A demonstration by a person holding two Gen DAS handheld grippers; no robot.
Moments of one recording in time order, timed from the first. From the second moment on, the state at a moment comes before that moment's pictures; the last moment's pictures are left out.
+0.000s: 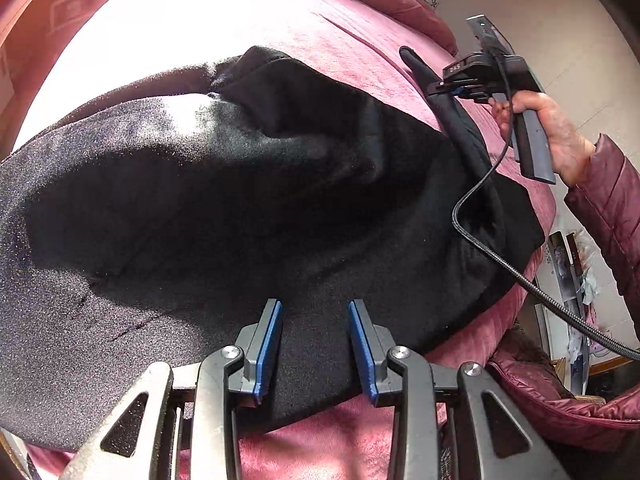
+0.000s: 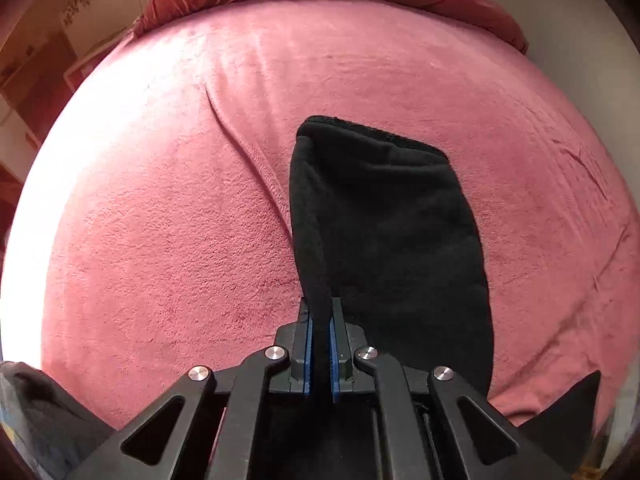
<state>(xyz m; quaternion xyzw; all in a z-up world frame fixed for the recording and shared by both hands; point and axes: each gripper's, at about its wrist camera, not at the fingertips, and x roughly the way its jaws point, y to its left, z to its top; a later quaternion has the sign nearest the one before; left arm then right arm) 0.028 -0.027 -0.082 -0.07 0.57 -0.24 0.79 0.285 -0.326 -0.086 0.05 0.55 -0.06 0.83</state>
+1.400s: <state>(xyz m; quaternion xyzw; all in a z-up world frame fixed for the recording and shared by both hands) -0.016 -0.184 -0.066 0.13 0.51 -0.40 0.75 -0.007 -0.636 -0.082 0.43 0.39 -0.18 0.80</state>
